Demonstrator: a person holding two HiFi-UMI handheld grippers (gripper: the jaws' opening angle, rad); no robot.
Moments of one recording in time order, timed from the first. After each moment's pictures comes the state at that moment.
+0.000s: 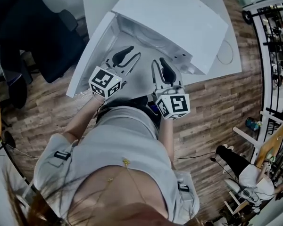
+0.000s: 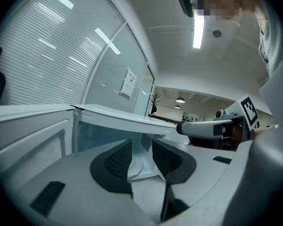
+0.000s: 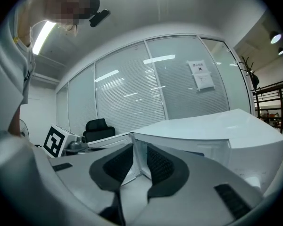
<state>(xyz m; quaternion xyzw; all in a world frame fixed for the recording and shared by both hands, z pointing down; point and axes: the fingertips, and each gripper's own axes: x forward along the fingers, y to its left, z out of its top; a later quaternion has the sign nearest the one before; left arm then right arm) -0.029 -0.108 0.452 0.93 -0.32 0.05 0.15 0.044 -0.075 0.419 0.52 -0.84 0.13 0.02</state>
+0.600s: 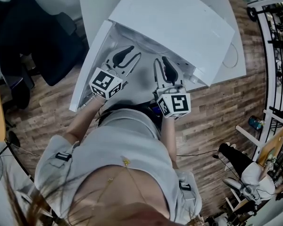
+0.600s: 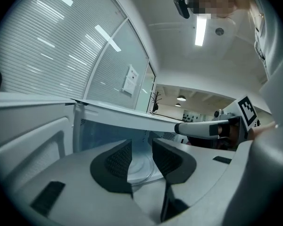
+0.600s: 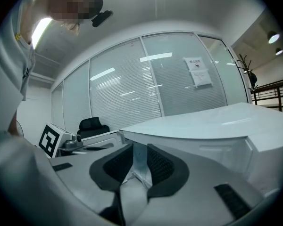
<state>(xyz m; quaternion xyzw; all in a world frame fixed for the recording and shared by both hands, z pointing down) -0.025 -0.152 0.473 0.93 -0.32 0.06 0.16 0.055 -0.125 0.443 0.53 -0.83 0.14 0.03</state>
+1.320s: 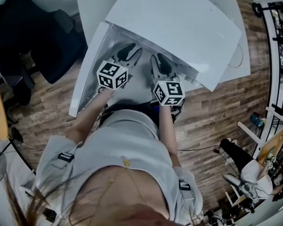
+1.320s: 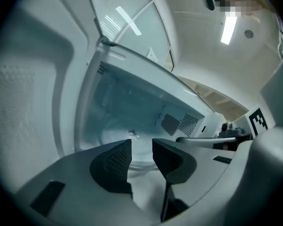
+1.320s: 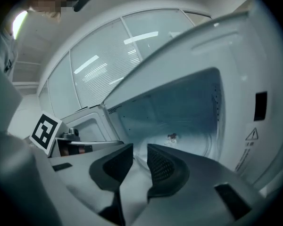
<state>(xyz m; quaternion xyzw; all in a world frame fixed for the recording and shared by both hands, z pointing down) -0.020 -0.181 0.560 0.89 -0.36 0.11 0.28 0.051 -0.151 0.549 0.54 -0.80 0.26 0.07</state>
